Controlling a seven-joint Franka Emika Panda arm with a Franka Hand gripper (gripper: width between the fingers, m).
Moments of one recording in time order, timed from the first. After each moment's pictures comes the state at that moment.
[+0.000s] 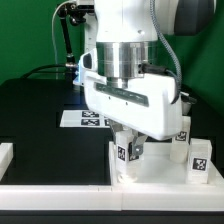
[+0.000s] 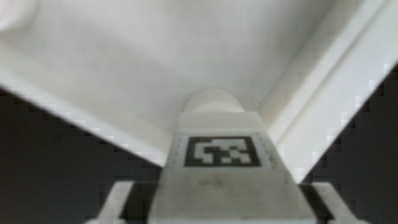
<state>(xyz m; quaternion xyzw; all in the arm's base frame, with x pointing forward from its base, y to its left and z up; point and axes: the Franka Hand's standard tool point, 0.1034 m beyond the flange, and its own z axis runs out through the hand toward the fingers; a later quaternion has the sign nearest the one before) 0.663 -0.011 0.075 -0.82 0.57 -0.02 0.05</state>
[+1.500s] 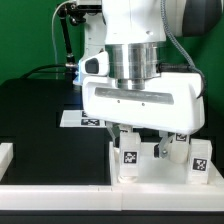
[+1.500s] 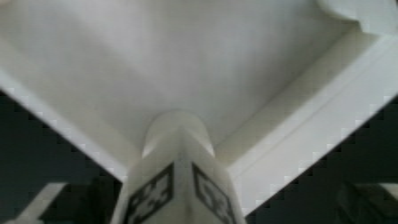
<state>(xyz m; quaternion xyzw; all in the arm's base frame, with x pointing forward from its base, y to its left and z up) 0.666 0.005 0.077 -0.96 0.28 -0.04 0.04</state>
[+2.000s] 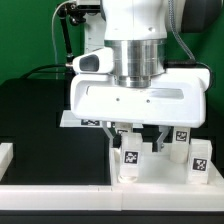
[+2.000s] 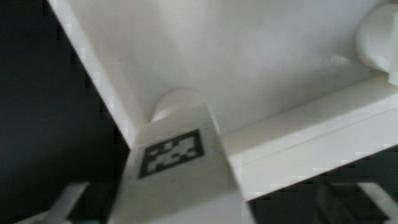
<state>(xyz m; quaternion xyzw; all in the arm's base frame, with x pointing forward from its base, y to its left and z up) 0.668 0.001 0.081 -0.97 0.23 -0.03 0.04</state>
